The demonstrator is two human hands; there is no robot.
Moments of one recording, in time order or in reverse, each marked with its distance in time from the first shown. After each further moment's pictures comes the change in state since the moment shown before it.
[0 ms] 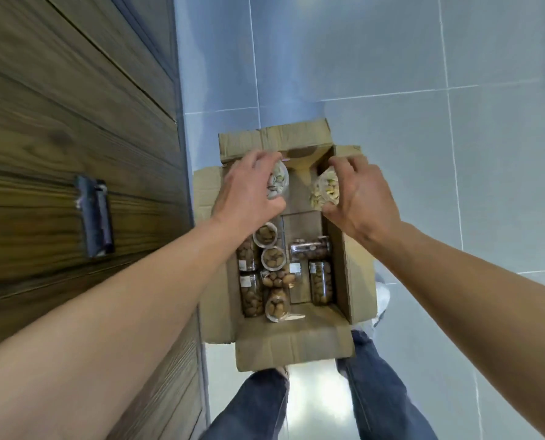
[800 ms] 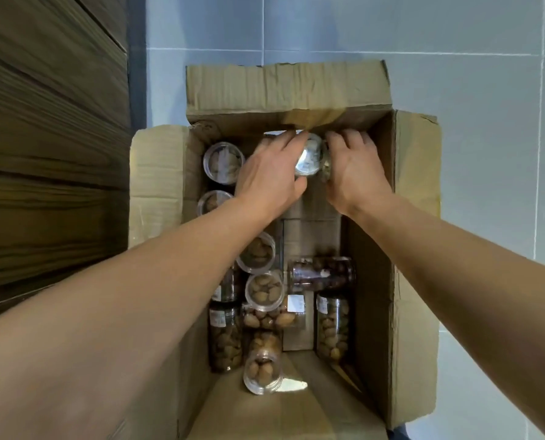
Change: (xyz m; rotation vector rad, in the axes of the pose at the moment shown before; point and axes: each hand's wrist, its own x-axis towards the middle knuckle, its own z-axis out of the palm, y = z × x) left_hand 0.123 -0.115 0.207 0.063 0.013 0.008; right_hand 0.138 0.059 0.205 -0.218 -0.138 -0.071
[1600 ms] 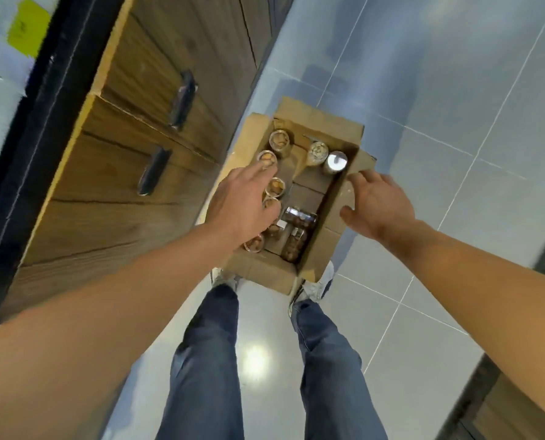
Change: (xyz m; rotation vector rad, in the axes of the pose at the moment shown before) left_hand -0.279 0.209 -0.269 -0.065 0.087 -0.433; right_hand -0.225 0.005 -0.300 -0.148 -0.270 -0.289
